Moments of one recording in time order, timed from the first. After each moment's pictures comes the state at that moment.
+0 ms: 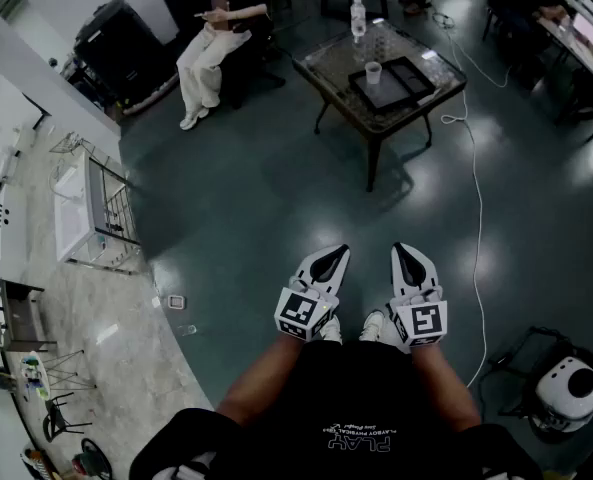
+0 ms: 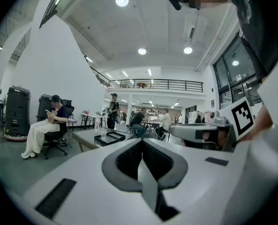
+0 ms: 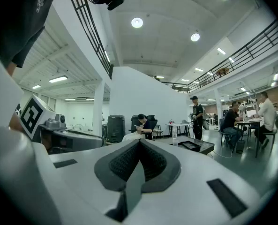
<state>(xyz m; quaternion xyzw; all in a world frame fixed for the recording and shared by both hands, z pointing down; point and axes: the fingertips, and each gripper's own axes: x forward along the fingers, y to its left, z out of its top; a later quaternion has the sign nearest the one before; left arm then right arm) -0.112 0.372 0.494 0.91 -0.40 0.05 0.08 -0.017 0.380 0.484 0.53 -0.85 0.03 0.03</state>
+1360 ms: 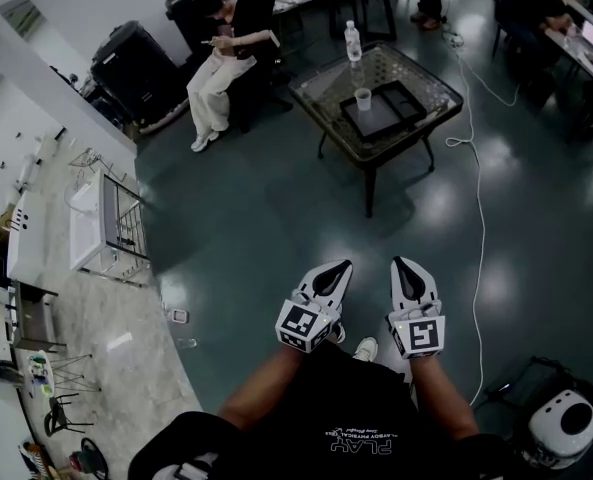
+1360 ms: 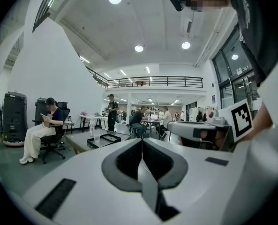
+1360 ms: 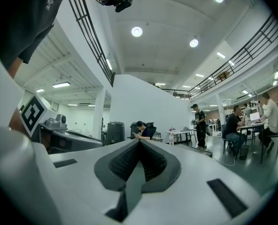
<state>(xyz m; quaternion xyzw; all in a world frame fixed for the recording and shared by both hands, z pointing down) -0.009 0.345 0.497 0.91 -0.40 0.06 0.06 0.080 0.347 0.479 0.52 -0.86 -0.01 -0.01</state>
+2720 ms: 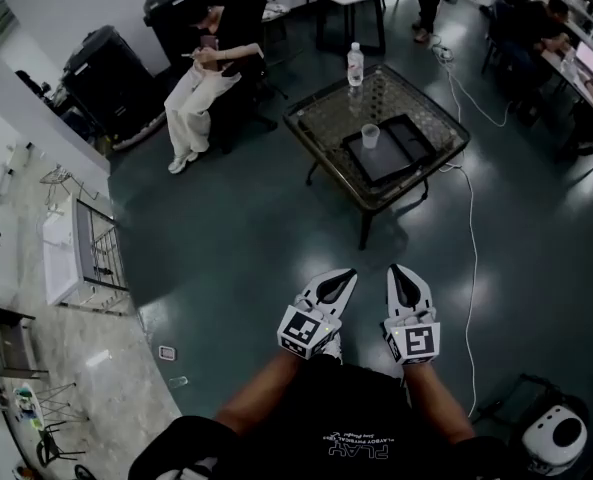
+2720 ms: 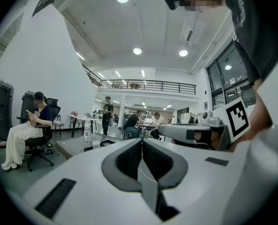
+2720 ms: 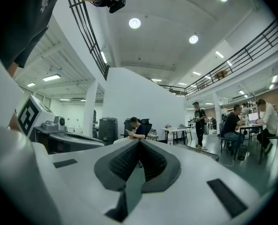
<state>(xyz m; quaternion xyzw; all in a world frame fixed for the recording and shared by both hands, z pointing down) -0.059 0.169 0.492 0.94 -0.34 0.03 0.06 0.011 0.169 0.474 0.55 -0.84 0.01 0.02</state>
